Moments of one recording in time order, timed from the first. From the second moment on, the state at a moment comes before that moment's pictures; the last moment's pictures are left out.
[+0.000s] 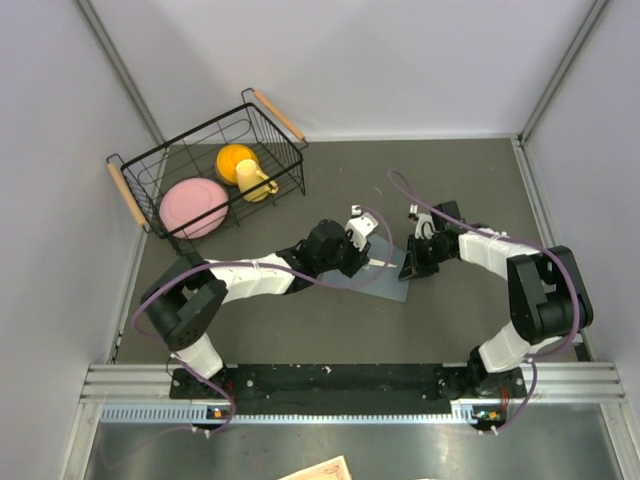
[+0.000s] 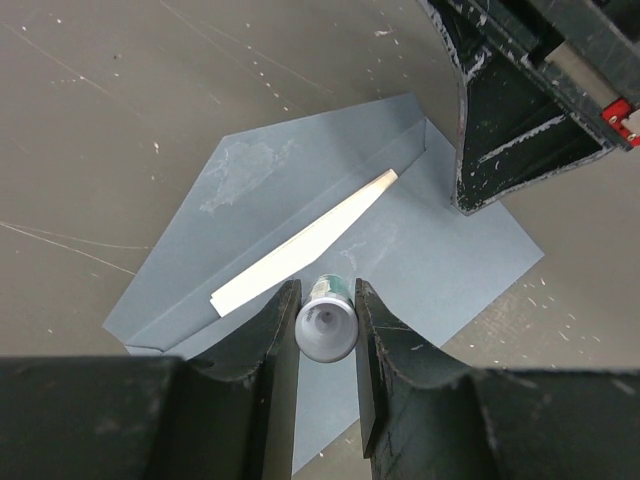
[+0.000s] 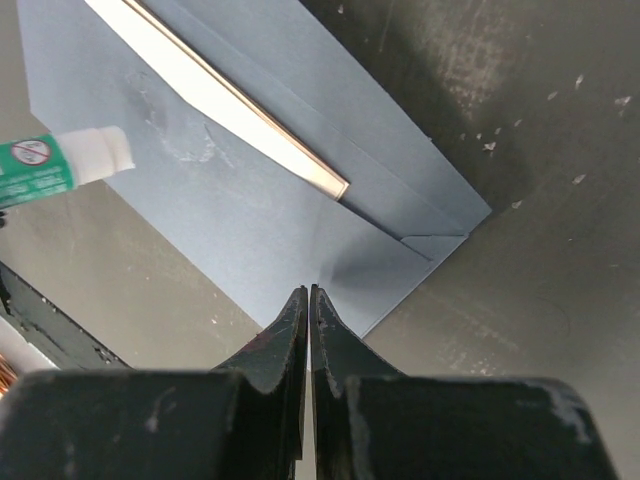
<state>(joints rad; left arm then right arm) -0.86 1.67 0.89 0.29 0.10 -0.03 0.25 1.57 0.81 -0.41 -0.50 0.19</state>
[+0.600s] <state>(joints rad) -0.87 1.73 0.89 0.37 0.05 -0.03 0.25 1.65 0.84 -0.39 -0.49 0.21</state>
